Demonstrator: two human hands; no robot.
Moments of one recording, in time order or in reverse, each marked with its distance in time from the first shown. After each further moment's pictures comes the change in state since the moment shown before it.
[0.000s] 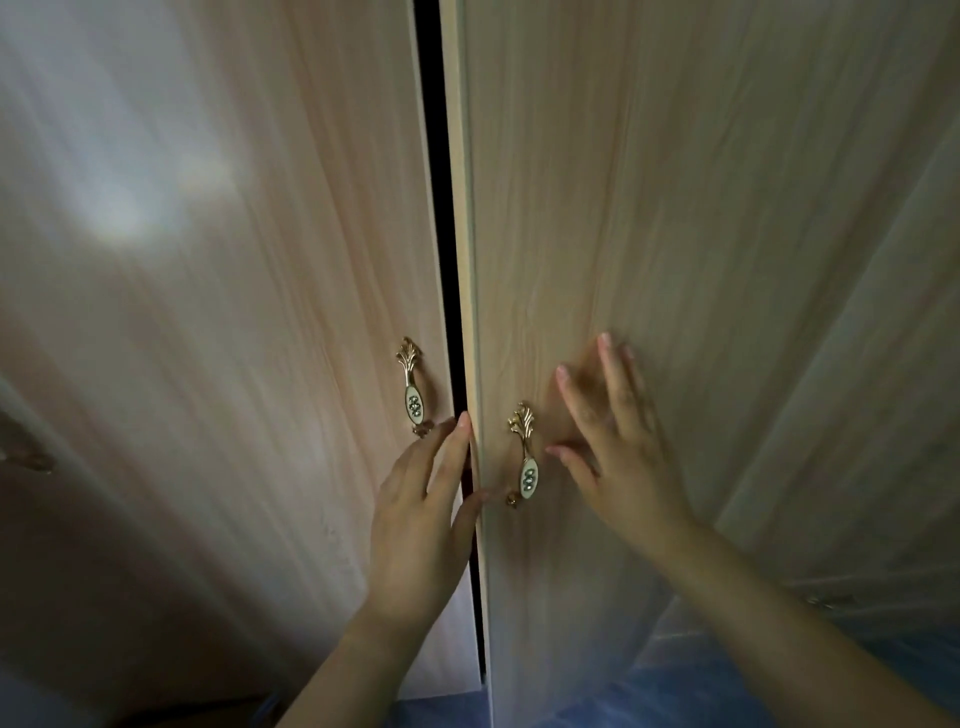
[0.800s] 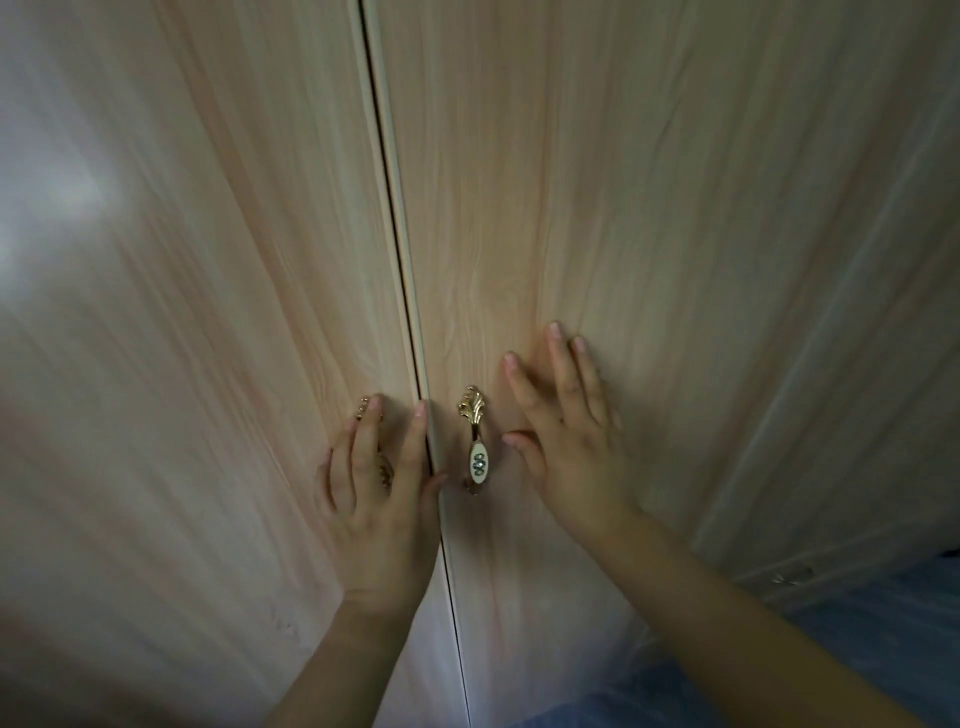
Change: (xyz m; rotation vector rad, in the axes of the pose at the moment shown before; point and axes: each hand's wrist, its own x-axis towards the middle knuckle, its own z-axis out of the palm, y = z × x) left_hand 0.054 -0.046 0.053 0.204 0.189 0.032; right_hand 0.038 0.005 0.056 -0.276 0.031 0.183
